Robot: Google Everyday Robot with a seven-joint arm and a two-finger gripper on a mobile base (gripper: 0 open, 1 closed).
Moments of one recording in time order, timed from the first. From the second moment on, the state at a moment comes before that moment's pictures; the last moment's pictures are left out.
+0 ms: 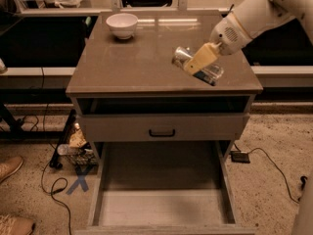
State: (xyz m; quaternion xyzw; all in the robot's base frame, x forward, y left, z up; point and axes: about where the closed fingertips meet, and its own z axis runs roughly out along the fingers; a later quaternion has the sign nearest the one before) arm 0.618 -0.107 0.894 -0.44 0.83 0.29 0.20
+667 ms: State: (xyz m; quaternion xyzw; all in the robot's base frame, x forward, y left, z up) arm 0.615 -0.106 0.892 -0.46 0.82 0.28 0.20
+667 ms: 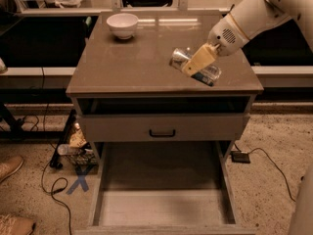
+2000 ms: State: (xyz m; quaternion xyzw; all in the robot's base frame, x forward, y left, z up) arm 0.520 -0.137 0.775 -0.60 0.71 0.32 0.20
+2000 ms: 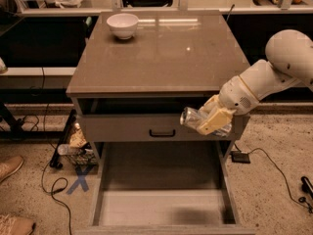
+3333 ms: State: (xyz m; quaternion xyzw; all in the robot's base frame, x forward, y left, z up) arm 0.469 -0.127 0.630 -0.57 0.70 0.34 0.24
